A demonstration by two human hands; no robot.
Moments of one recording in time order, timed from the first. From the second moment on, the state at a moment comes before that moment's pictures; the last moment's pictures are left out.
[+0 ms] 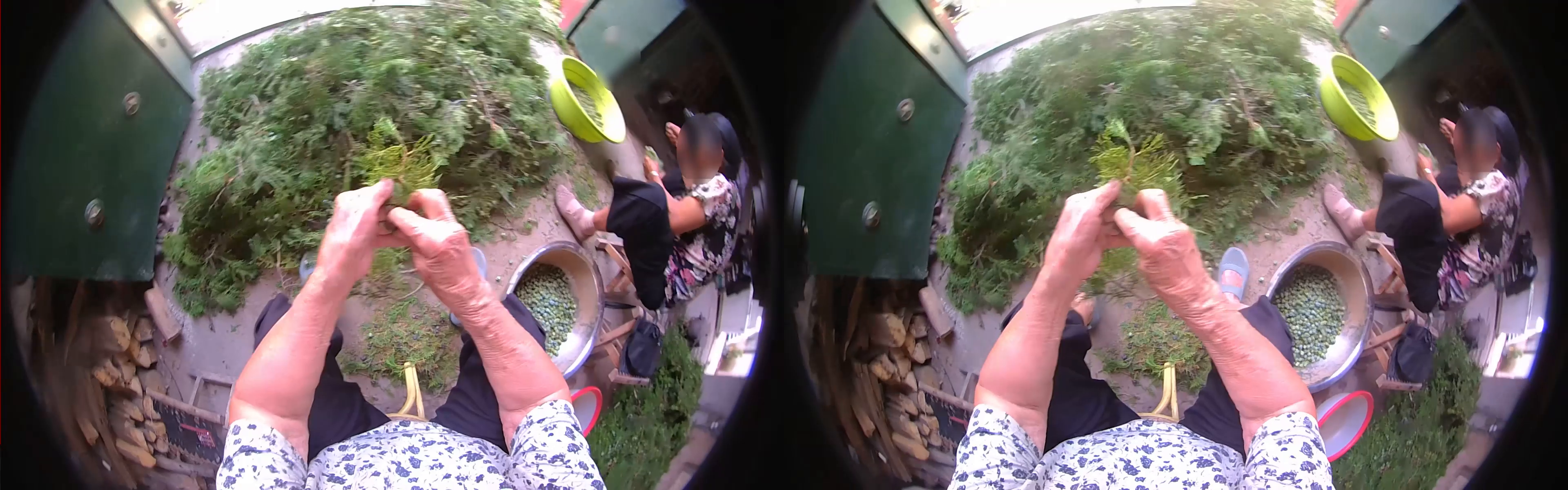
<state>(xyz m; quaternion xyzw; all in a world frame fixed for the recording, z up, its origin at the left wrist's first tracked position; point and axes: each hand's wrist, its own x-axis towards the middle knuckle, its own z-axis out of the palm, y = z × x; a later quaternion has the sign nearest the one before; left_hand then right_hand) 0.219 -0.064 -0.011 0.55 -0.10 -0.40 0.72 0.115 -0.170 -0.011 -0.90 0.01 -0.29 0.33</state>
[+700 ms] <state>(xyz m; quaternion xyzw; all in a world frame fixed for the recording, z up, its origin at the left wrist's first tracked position) 0.193 -0.083 0.010 0.70 -0.31 -0.29 0.57 0.106 -0.190 0.000 -0.77 0.17 -0.32 0.53</state>
